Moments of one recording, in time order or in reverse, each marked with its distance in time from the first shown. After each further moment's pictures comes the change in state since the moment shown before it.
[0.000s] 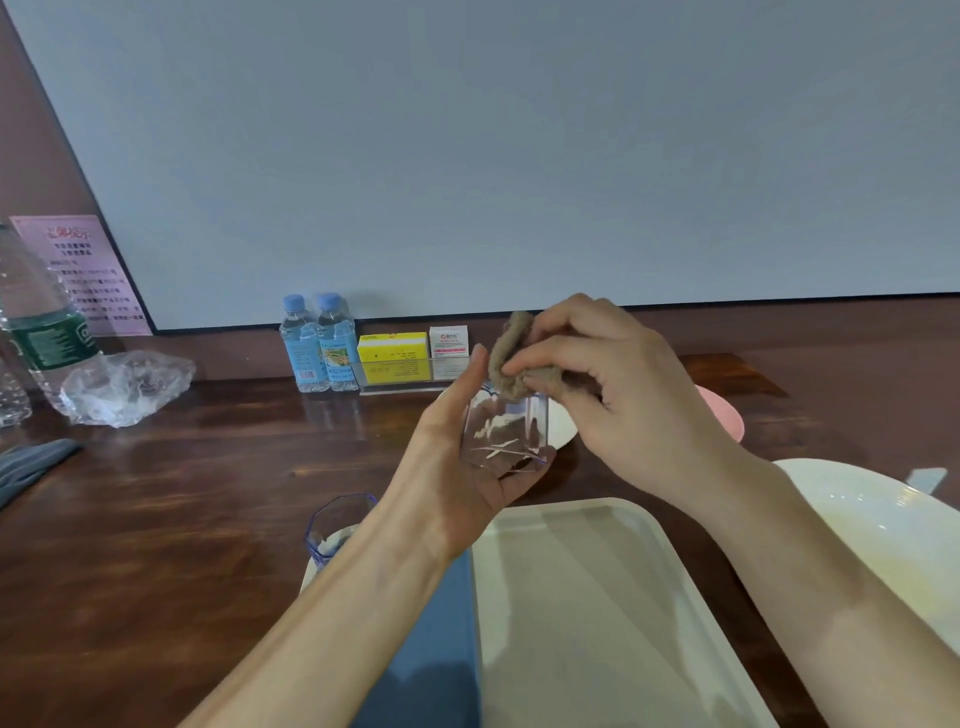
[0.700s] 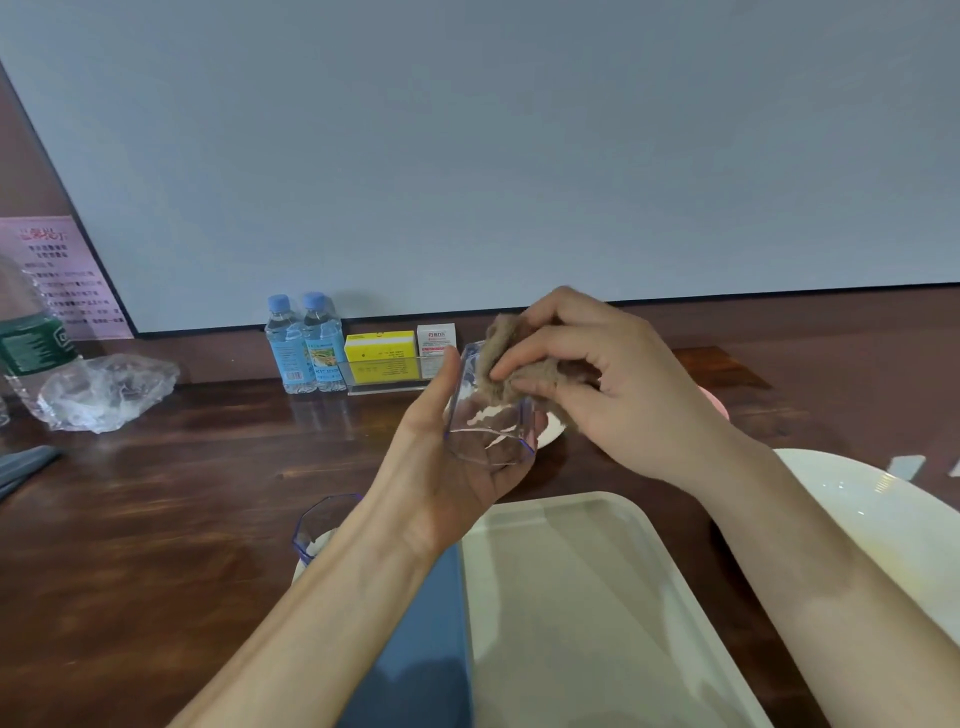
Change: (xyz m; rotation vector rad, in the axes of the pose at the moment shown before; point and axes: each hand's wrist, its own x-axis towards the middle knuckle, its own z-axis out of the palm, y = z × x) left_hand 0.002 0.001 -0.004 -0.079 -0.022 -0.036; right_hand 0.002 -0.004 -0.013 0.191 -0.096 0.069
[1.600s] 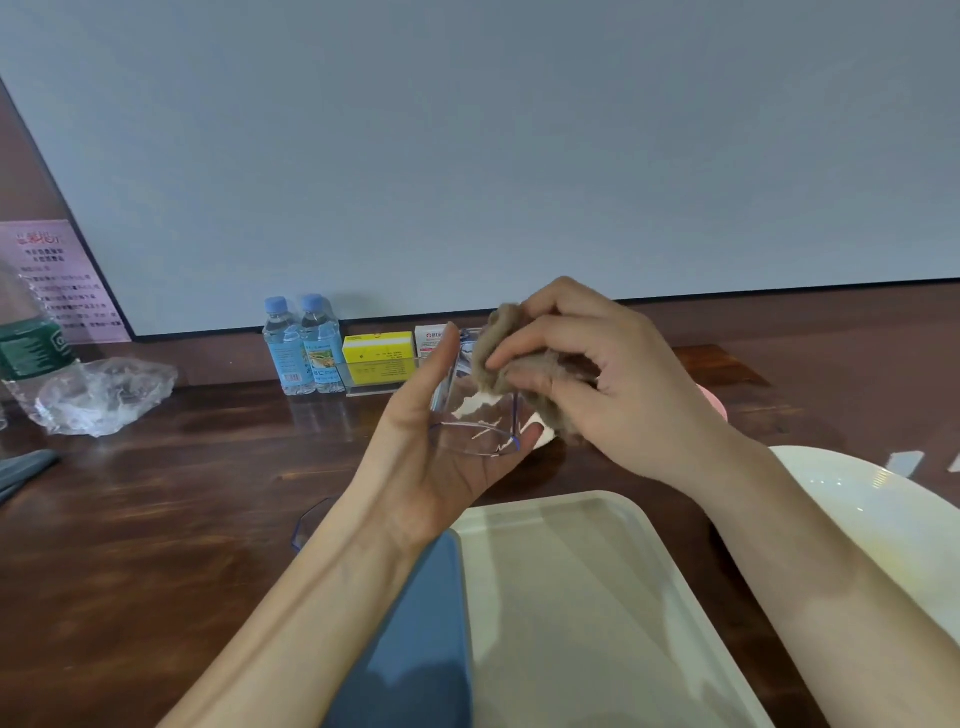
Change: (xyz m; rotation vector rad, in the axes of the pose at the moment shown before) left_hand -0.008 0.012 0.004 0.068 -0.075 0.061; right_hand 0.000 -0.003 0.001 0.021 0.058 -0.030
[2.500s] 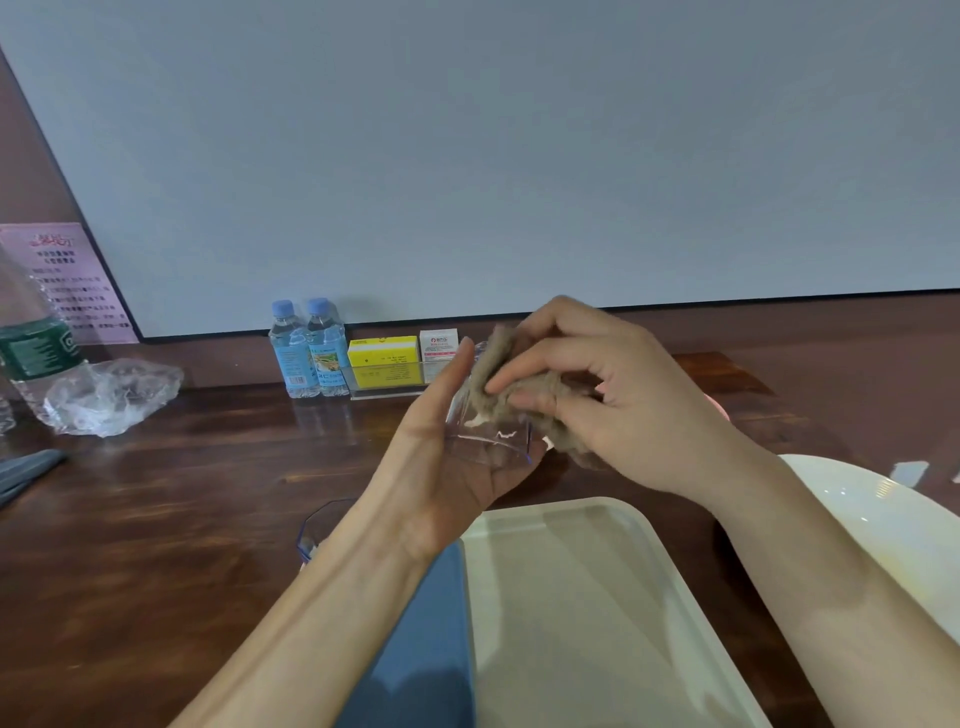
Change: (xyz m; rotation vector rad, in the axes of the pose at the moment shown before) left_hand 0.001 -0.006 0.001 0.057 0.010 0.000; right_hand -0.002 -0.005 -0.003 0.051 -0.084 0.036
